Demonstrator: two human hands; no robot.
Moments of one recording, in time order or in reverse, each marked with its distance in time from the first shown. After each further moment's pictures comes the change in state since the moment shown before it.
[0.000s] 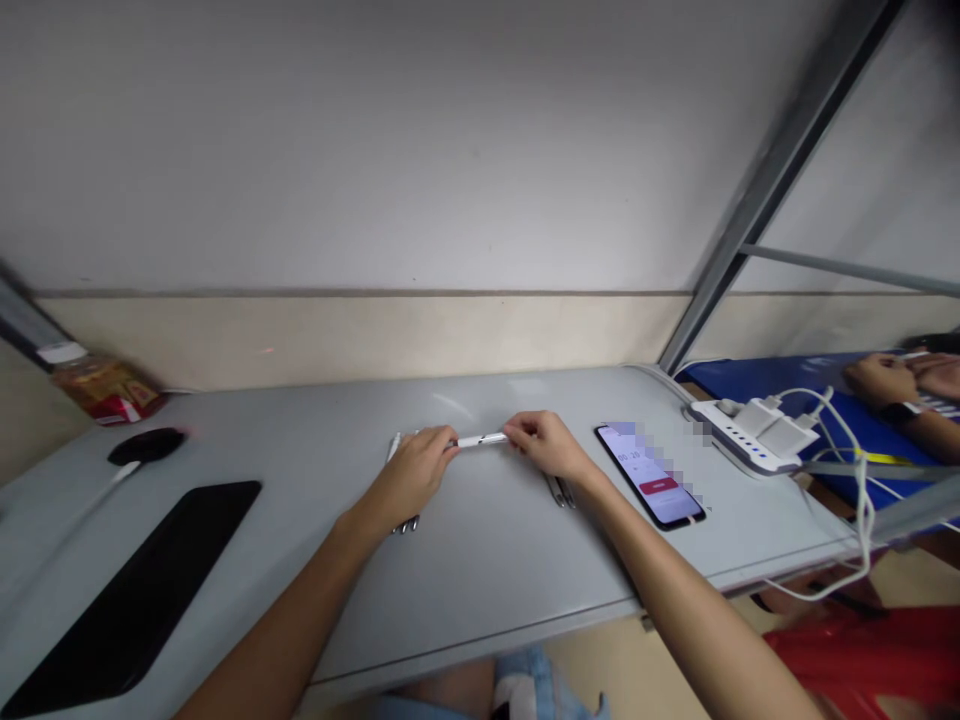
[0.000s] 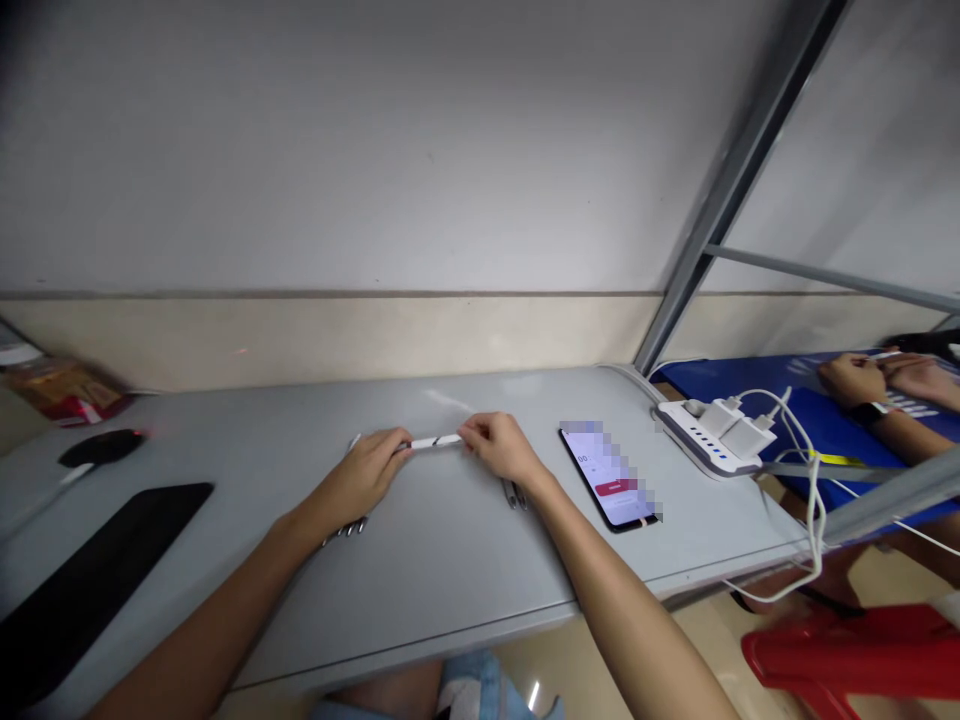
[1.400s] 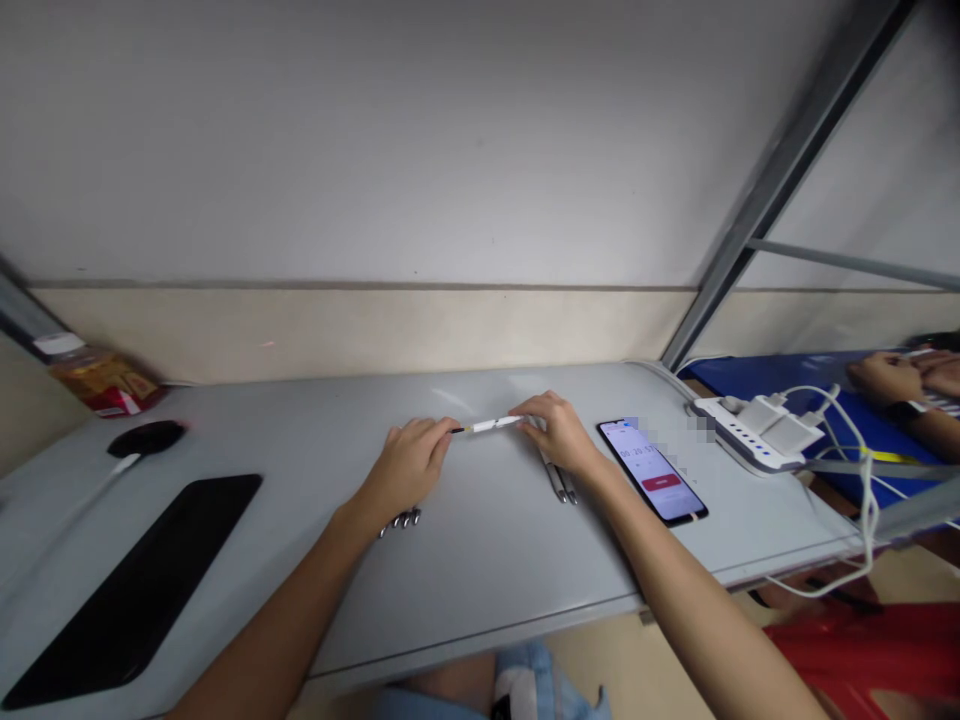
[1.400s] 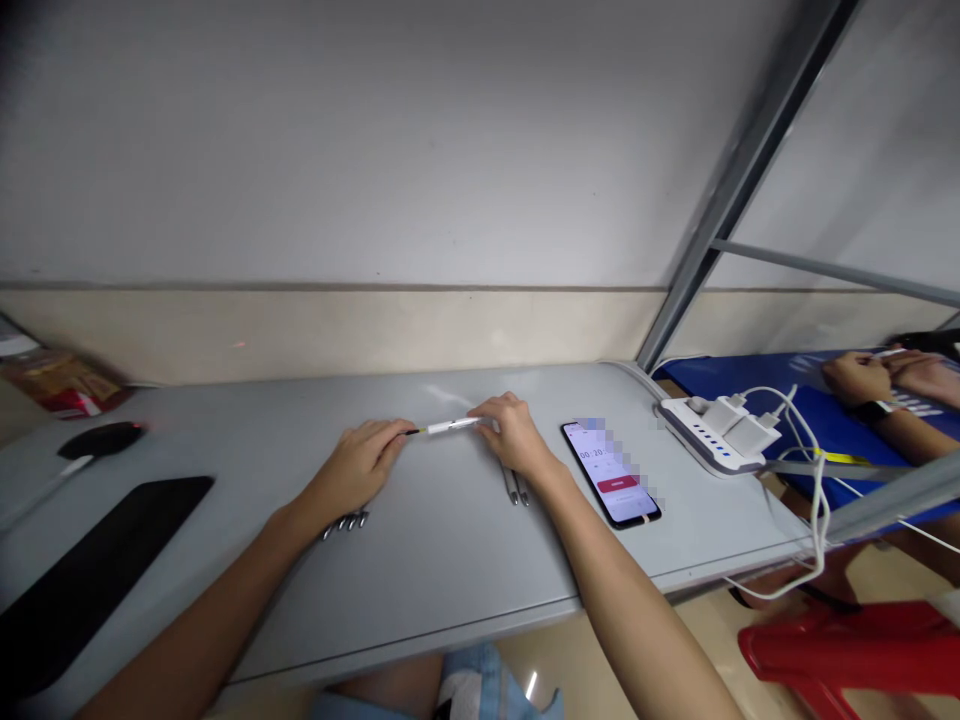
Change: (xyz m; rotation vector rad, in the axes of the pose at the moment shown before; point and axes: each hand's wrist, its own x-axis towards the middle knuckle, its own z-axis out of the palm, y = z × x) left_hand -0.002 -0.004 -0.001 0.025 0.071 -0.046; right_hand 0.002 0.010 -0.015 -0.382 0.134 -0.276
